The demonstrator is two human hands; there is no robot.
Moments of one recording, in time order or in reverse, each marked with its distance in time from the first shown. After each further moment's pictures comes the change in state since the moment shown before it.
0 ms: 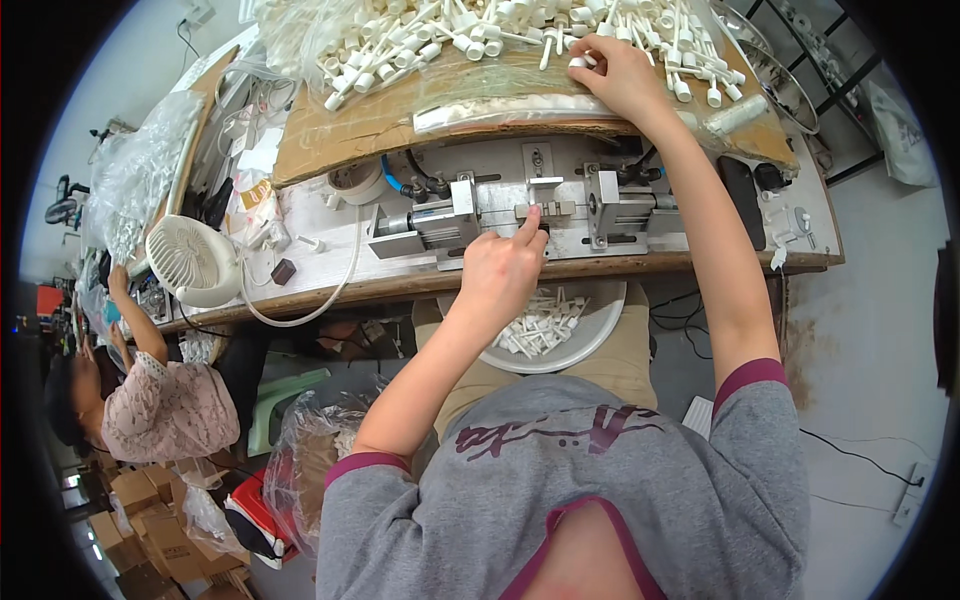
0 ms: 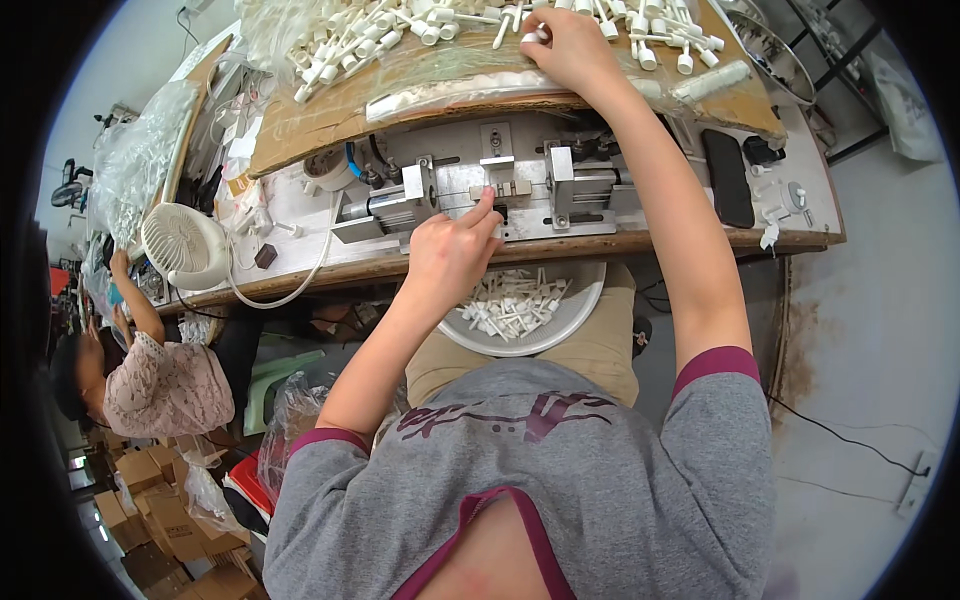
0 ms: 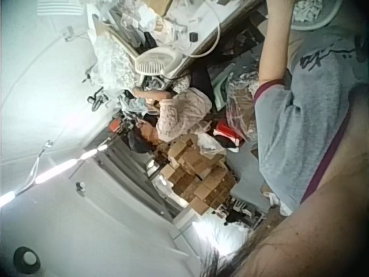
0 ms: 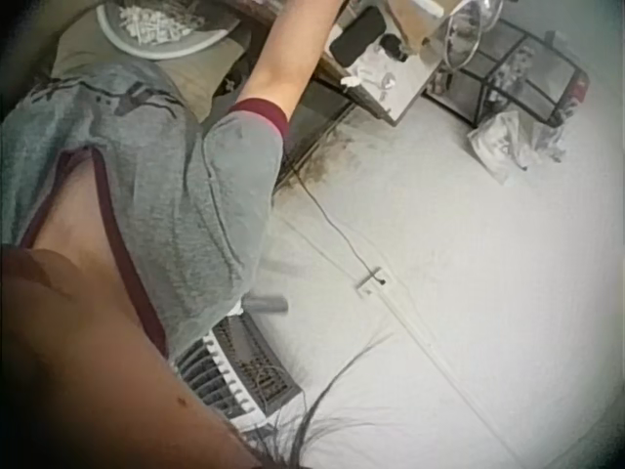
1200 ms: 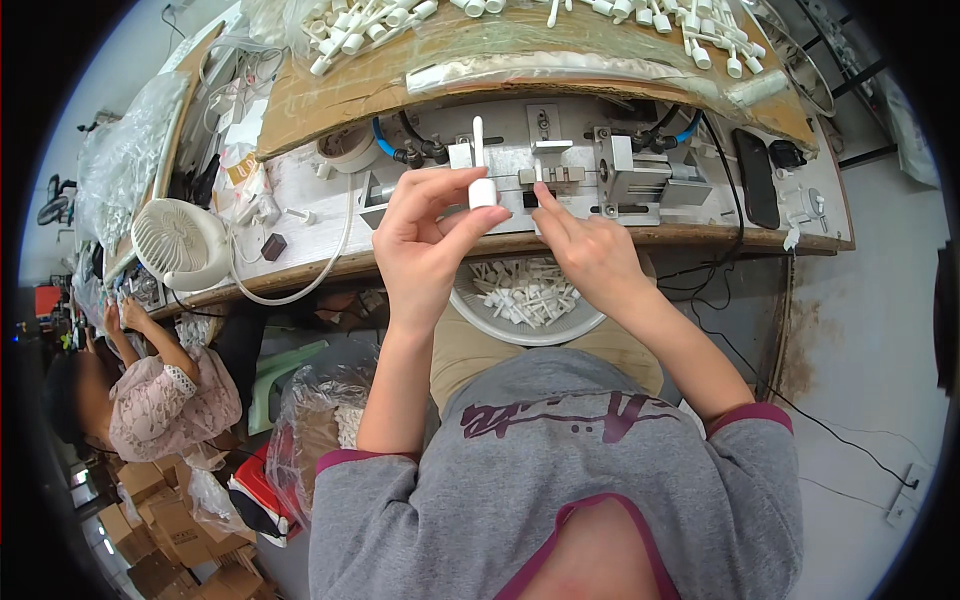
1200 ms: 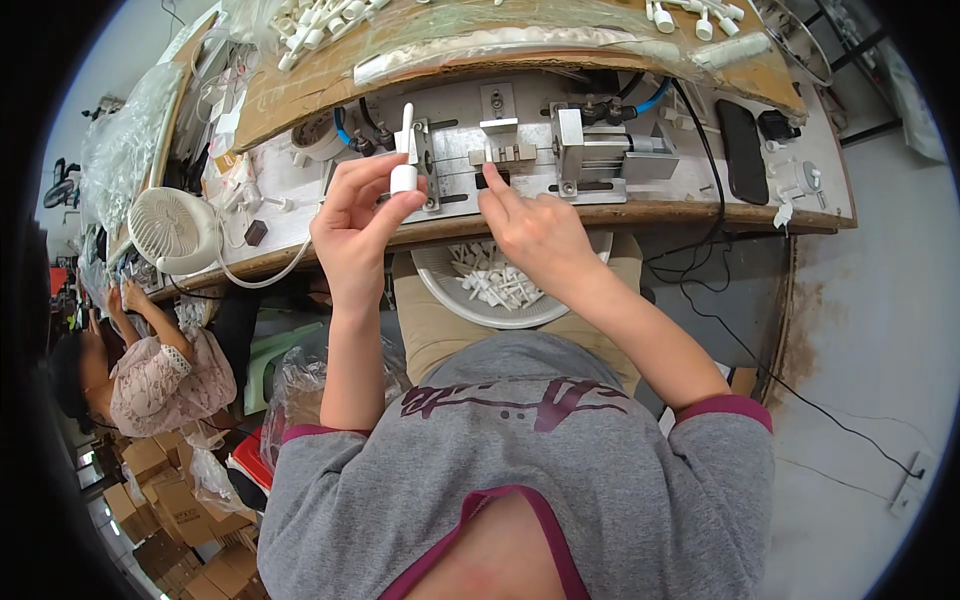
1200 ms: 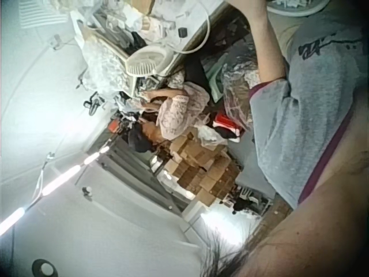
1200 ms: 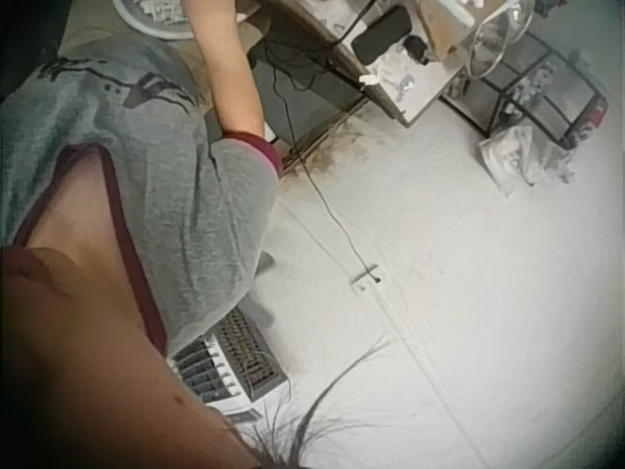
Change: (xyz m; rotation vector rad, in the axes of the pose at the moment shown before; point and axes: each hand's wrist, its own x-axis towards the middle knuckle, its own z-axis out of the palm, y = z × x) left_hand -0.016 -0.011 -0.062 -1.231 0.447 -0.432; right_hand -0.201 -0.110 0.027 -0.216 -0.138 -0.357
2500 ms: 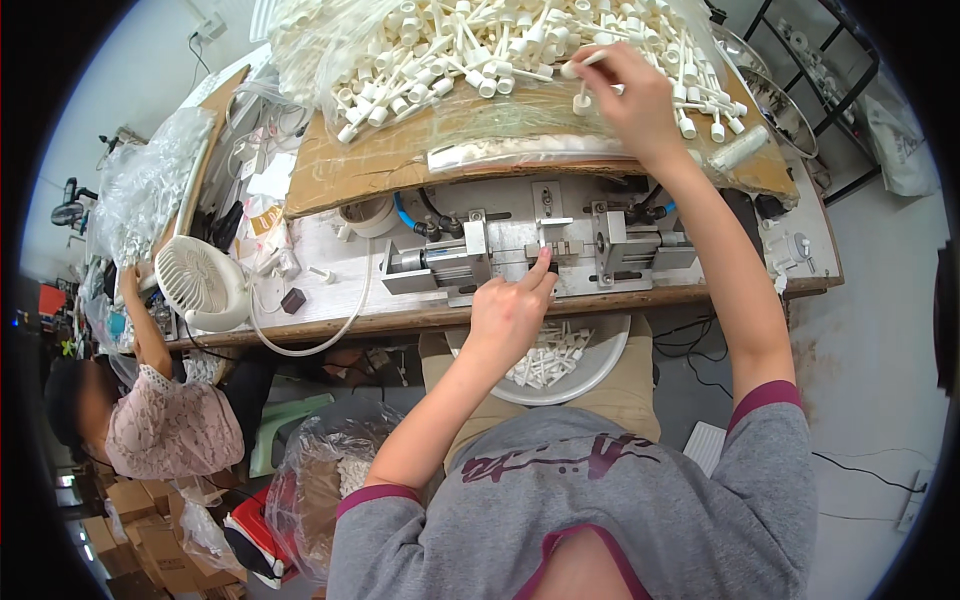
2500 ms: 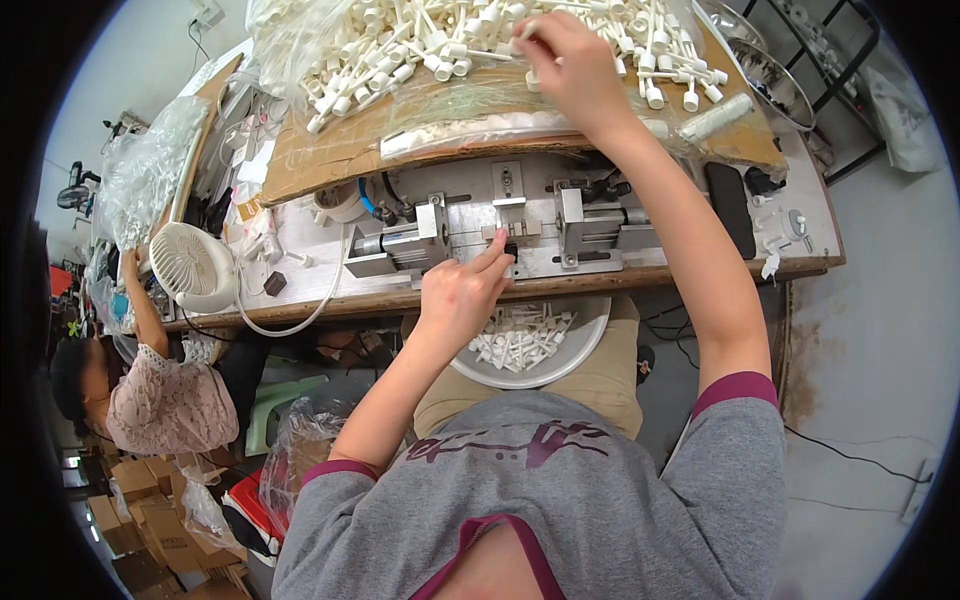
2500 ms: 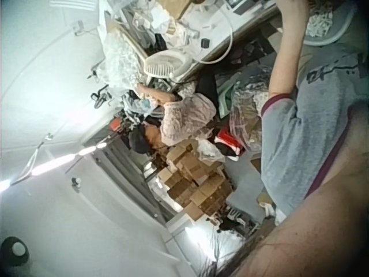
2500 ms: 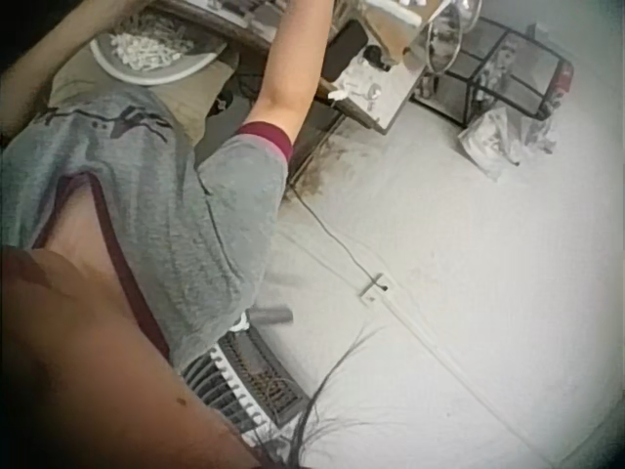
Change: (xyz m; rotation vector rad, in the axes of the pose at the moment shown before) left_hand -0.004 -0.059 0.029 1.188 -0.378 0.440; right_hand 0.161 0.129 -0.058 0.309 0.502 0.089
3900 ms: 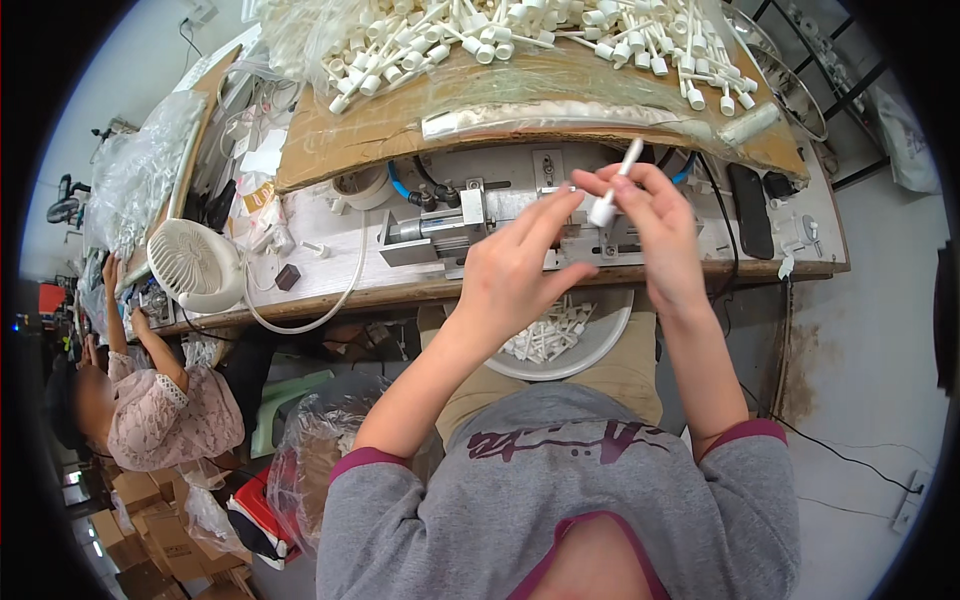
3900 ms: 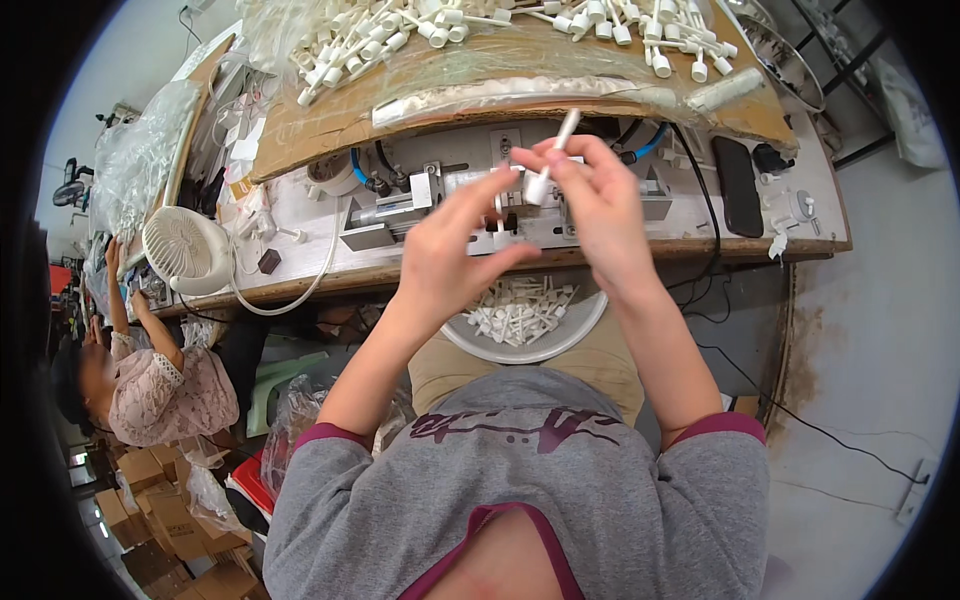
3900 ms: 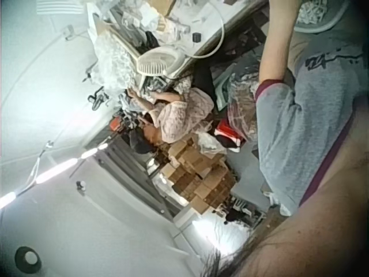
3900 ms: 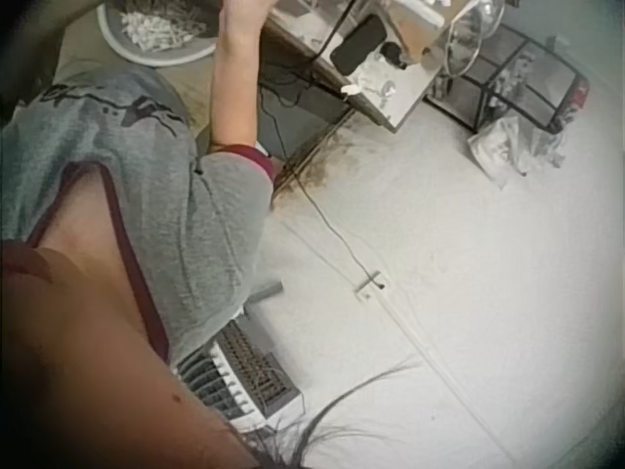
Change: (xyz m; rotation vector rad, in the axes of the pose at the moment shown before) left_hand 0.037 0.016 -0.042 -0.502 0.222 -0.040; right_hand -0.119 -0.091 -0.030 0.987 -0.065 0.871
